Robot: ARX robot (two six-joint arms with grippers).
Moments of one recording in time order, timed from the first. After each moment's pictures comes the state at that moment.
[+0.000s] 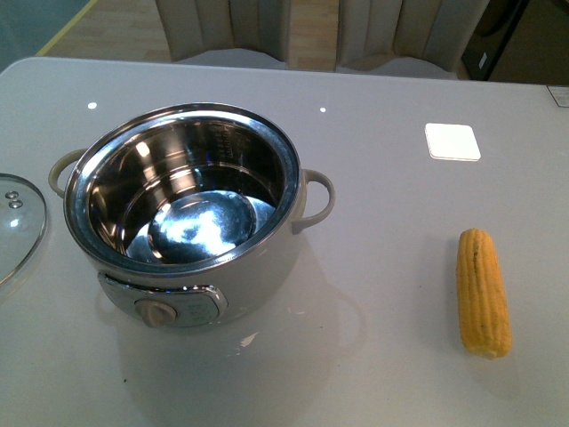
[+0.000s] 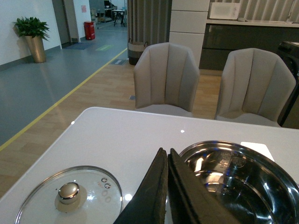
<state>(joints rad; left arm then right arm) 0.00 0.01 0.01 0.00 0.00 0.00 0.00 0.00 0.03 0.00 0.00 0.00</state>
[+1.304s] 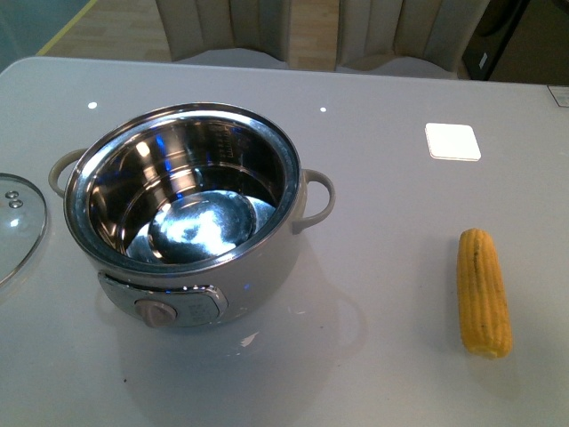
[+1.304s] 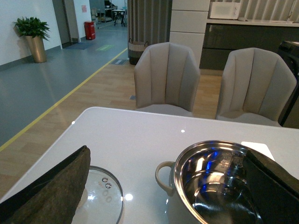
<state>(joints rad) 0.00 0.01 0.01 0.00 0.00 0.00 0.00 1.41 0.41 0.02 -0.11 0.06</state>
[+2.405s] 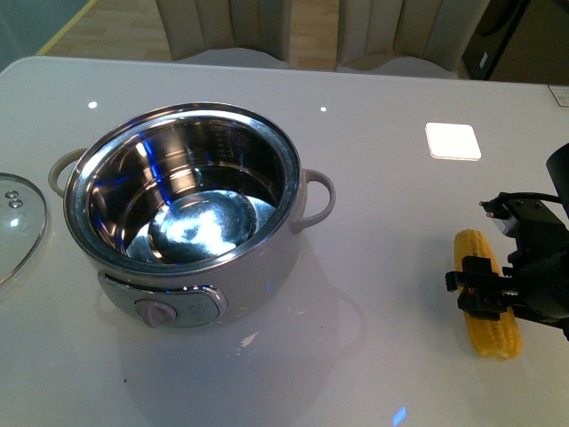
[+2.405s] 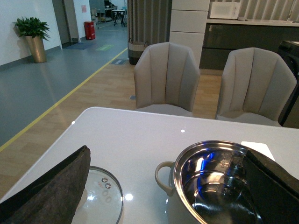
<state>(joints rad) 0.00 0.01 0.01 0.00 0.00 0.00 0.10 2.19 0.81 0.15 -0.03 0.14</state>
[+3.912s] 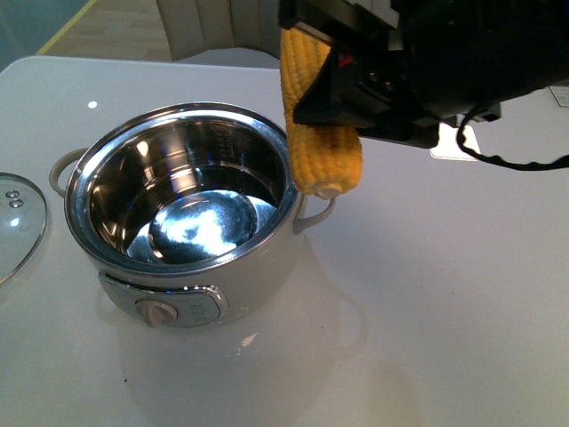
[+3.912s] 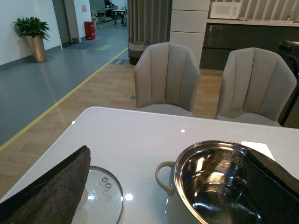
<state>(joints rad) 0.00 0.01 0.01 0.00 0.00 0.00 0.49 1.72 0.96 0.04 -0.29 0.42</state>
